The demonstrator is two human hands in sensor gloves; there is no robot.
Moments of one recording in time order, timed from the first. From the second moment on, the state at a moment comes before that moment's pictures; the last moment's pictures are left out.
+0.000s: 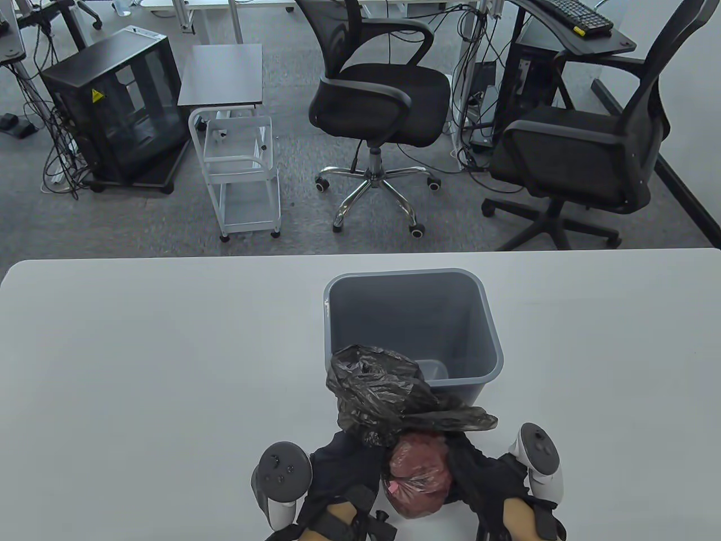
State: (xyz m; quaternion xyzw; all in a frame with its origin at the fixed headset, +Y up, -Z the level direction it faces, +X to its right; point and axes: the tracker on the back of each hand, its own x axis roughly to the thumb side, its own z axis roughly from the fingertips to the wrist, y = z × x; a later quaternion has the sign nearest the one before) left_hand -0.099 -0.699 -0.243 0.09 -0.13 0.60 0.78; right_hand 0.168 -0.736 -0.245 0.28 0.21 0.64 0.69
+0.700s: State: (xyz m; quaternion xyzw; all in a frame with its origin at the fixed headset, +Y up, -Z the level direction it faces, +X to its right) left_hand -0.097 -0.704 -0.245 0.06 -0.13 0.64 0.76; right_hand 0.166 -0.737 -0.244 0.28 0.22 0.63 0.69
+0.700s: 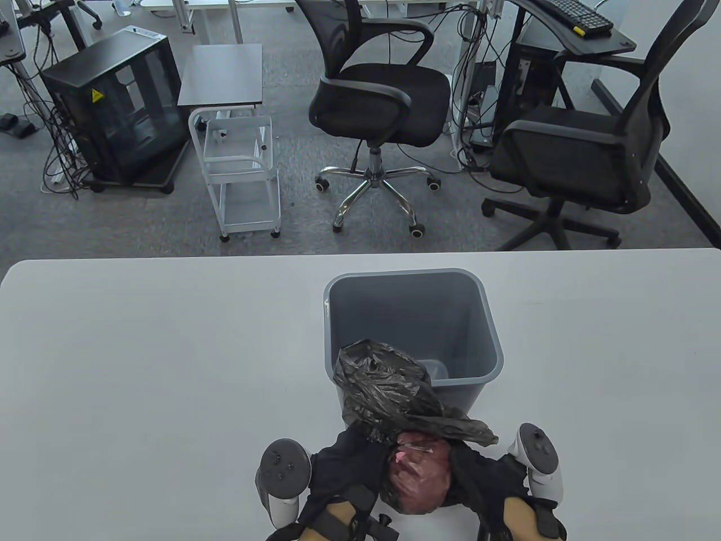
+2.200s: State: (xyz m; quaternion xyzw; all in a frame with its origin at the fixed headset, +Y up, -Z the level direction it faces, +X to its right) left_hand -0.097 -0.702 -0.243 0.06 -0.13 0.65 0.75; right_hand 0.164 -0.719 -0.244 0.35 0.14 0.68 0.63
